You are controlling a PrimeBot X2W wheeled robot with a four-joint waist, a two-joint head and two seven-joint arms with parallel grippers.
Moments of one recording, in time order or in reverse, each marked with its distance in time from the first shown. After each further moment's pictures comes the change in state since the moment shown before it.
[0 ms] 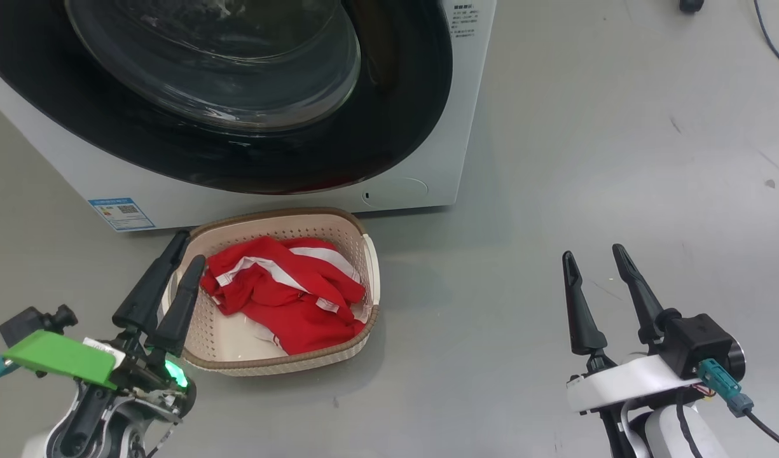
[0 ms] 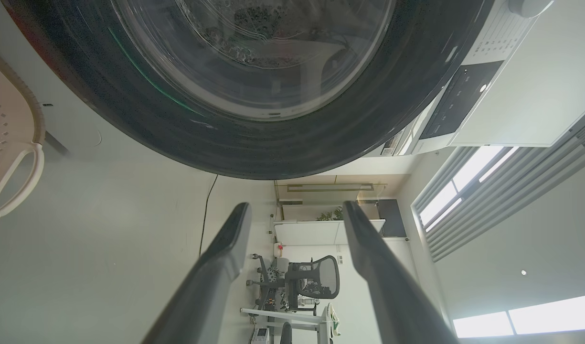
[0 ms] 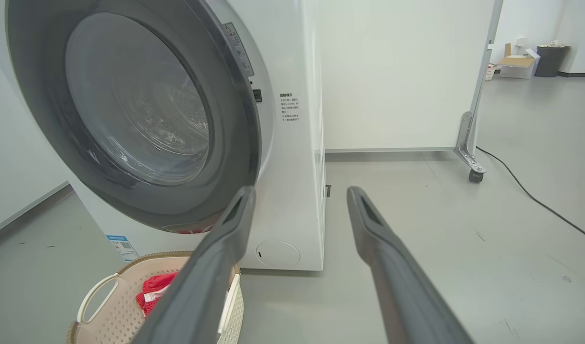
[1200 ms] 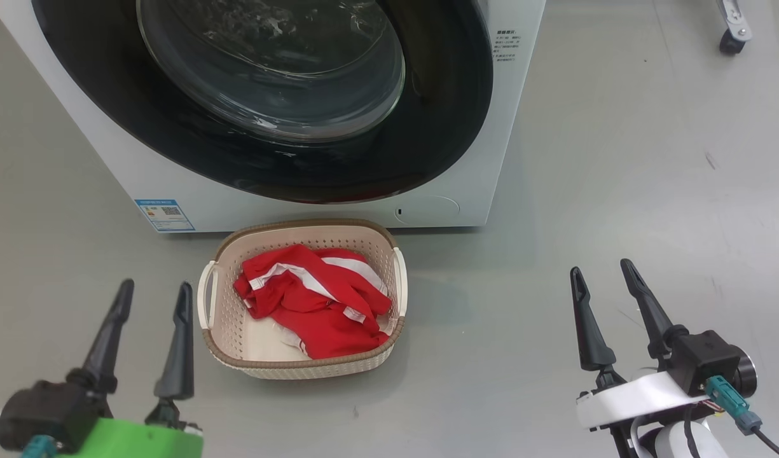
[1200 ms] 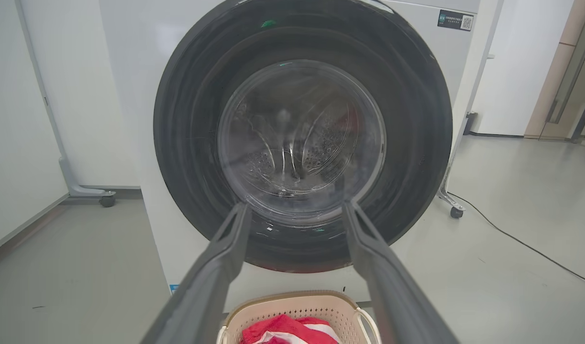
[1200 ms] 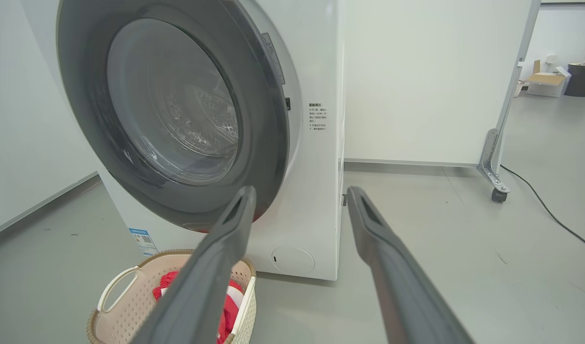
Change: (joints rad) left arm 0.176 0.179 -0.195 -0.167 1.332 0.044 -0.665; right arm 0.052 0.001 -0.033 -0.027 -0.037 0.002 0.000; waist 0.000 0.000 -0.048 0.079
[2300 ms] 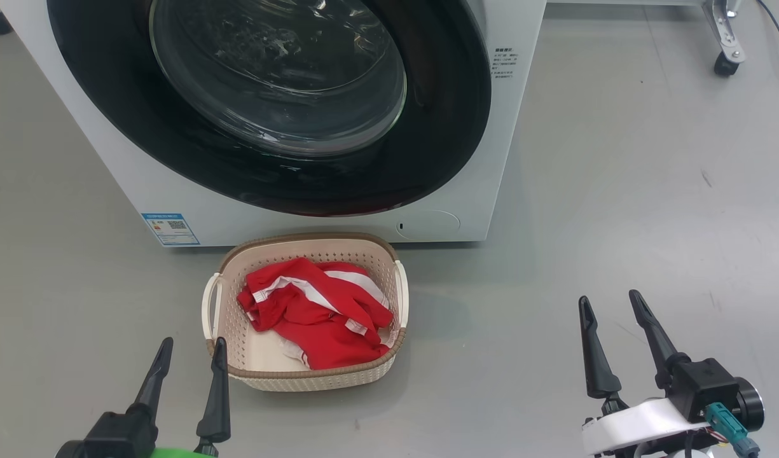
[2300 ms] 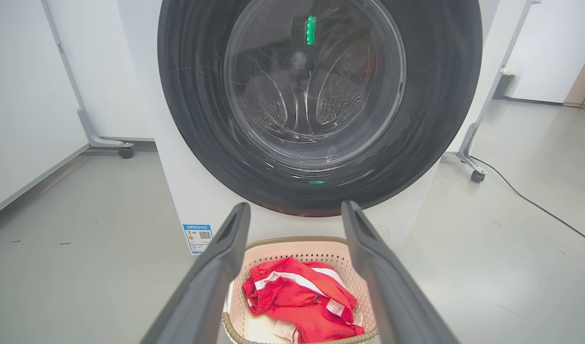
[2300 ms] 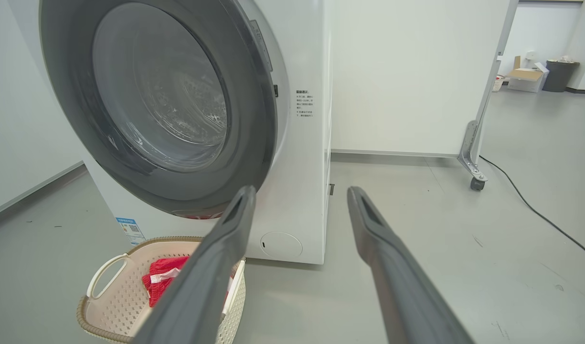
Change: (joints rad) left arm 0.061 -0.108 -0.043 0.182 0.111 0.125 -0.038; right arm 0.080 0.003 -0.010 -0.008 -0.023 -0.041 0.000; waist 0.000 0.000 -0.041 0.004
